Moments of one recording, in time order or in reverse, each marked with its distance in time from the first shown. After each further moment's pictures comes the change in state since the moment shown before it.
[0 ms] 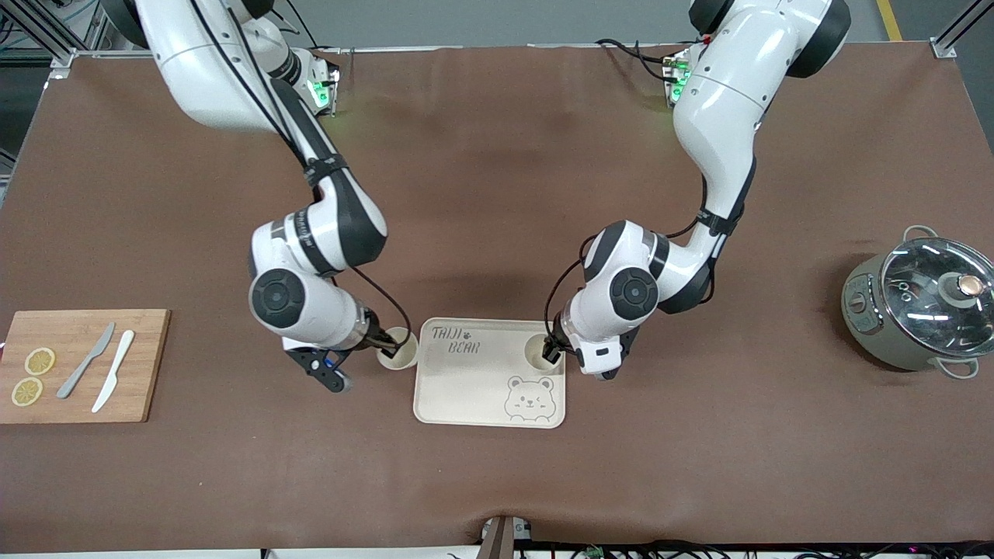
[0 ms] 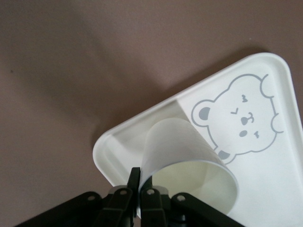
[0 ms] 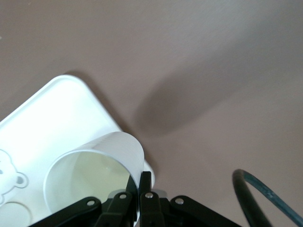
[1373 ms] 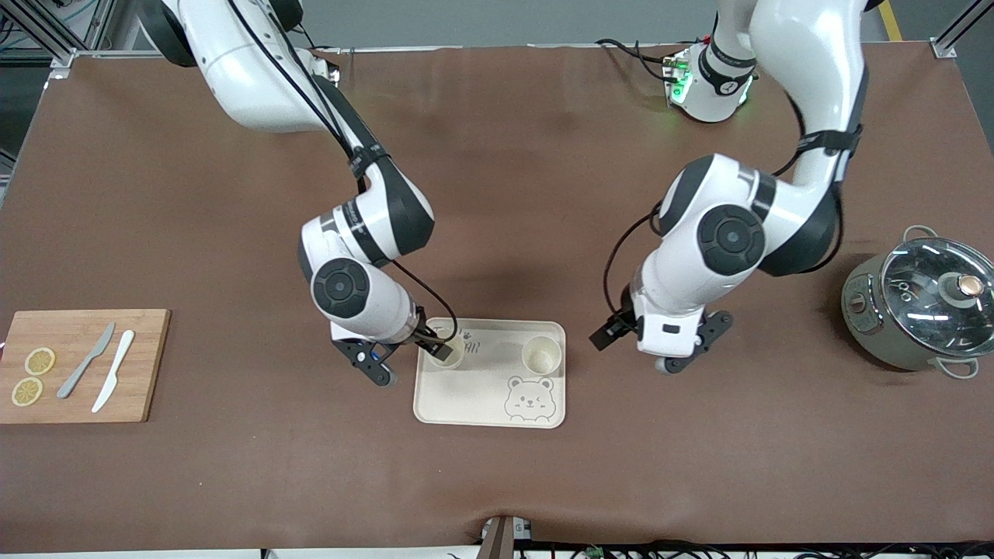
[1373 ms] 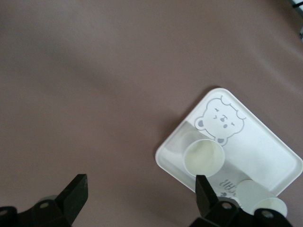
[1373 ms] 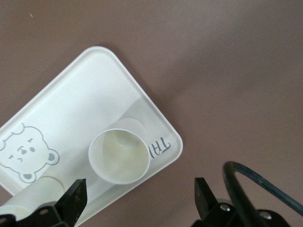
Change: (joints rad) left arm 0.104 -0.314 0.014 0.035 0.174 -0.420 0.365; right arm 0.067 0.062 -0.026 0.244 0.002 -0.207 0.122
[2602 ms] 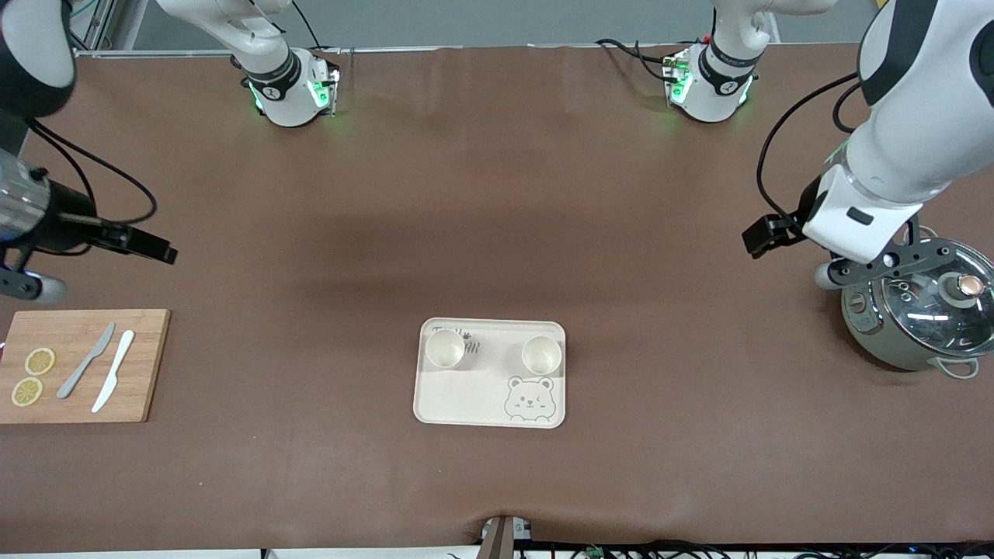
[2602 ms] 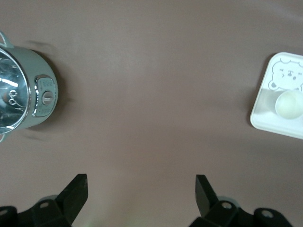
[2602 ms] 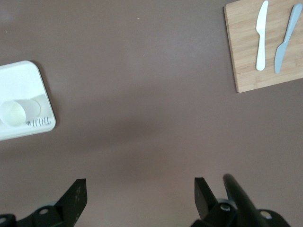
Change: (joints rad) left arm 0.161 -0.313 0.011 0.000 0.106 -0.407 0.626; right arm -0.461 -0.618 -0.009 -0.291 -0.088 -0.391 -0.939
